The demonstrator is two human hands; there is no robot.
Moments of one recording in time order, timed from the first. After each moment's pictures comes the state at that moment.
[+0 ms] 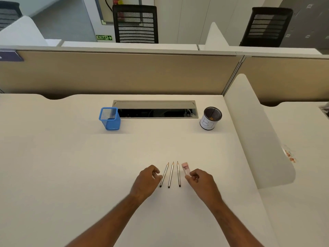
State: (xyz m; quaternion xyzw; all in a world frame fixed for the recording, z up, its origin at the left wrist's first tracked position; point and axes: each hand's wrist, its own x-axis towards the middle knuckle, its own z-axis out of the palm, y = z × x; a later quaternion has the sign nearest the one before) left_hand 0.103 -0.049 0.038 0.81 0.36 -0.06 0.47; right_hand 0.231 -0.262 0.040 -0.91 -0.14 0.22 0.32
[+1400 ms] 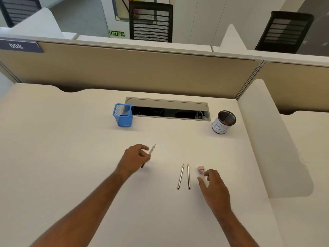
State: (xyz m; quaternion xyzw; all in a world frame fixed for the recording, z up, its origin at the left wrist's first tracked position) left_hand 0.098 0.061 0.072 0.79 0.37 0.02 0.48; right_hand 0.216 -0.261 0.030 -0.95 -0.20 0.03 0.23
